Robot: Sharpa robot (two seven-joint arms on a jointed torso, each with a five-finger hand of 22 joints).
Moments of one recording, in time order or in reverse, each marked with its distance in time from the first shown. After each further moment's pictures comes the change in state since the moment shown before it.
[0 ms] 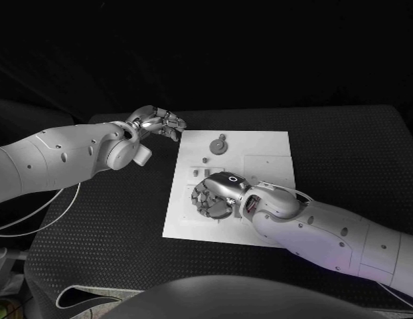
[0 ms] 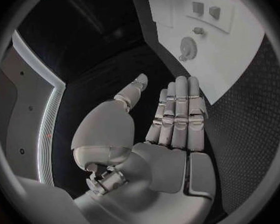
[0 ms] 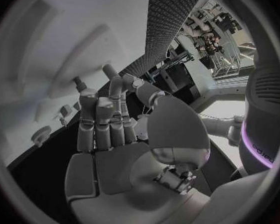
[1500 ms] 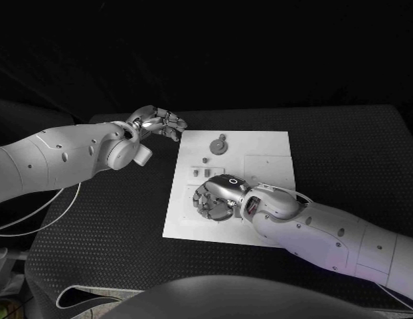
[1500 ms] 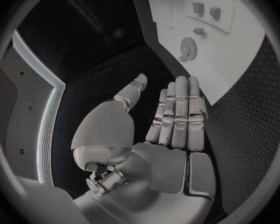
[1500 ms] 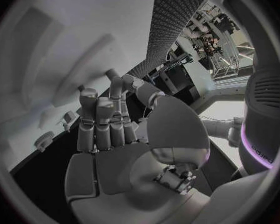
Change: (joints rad) left arm 0.000 0.000 0.000 -0.001 0.000 0.003 -0.002; left_hand -0.004 -0.004 -0.003 0.003 0.000 -0.004 0.003 0.000 -0.001 0.002 -0.002 0.000 -0.002 0.000 0.000 0.000 0.001 0.000 0.000 0.000 0.000 -0.002; right arm -0.012 0.012 -0.002 -0.044 -0.003 0.015 0.031; right_hand -0.003 0.006 0.001 0.001 0.000 -0.003 0.002 0.000 0.000 0.000 0.000 -0.006 0.002 -0.002 0.002 -0.002 0.001 0.001 -0.002 0.002 0.000 0.000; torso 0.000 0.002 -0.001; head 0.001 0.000
